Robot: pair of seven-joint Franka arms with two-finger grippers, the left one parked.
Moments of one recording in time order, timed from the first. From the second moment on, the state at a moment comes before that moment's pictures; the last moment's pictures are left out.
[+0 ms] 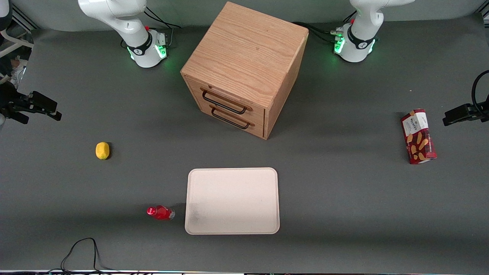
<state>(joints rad) 0.07 0.00 -0.11 -1.57 0.02 1.62 -0.09</state>
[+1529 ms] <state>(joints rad) 0.22 0.12 -0.10 -1.48 0.01 1.61 0.04</state>
